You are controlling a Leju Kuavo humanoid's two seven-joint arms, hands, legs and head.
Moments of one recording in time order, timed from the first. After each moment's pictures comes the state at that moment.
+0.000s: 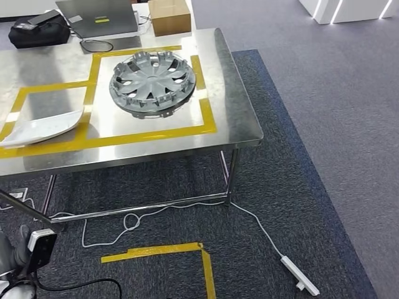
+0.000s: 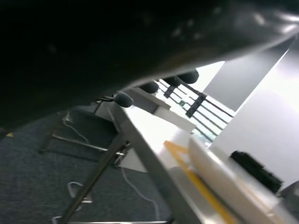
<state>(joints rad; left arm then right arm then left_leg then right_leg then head) 0.13 -0.08 0.52 -1.36 -0.46 0.47 -0.58 -0.01 0.11 -0.84 -0.19 0.91 0.05 -0.40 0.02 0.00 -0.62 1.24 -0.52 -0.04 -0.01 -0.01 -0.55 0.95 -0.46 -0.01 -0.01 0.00</state>
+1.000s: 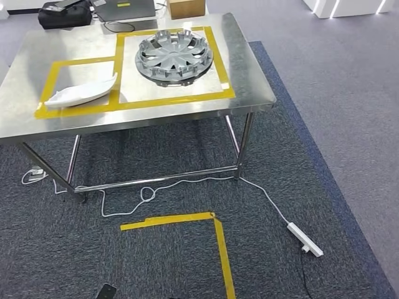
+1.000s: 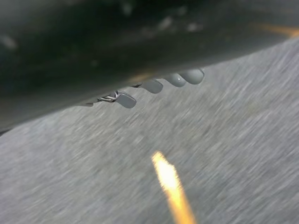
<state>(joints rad) -0.01 -0.06 0.73 -0.28 -0.79 0.25 -0.28 -0.02 0.12 -0.87 -0.19 0.93 0.06 -0.38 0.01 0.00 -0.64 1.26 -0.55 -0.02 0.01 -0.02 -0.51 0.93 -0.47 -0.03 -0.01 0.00</state>
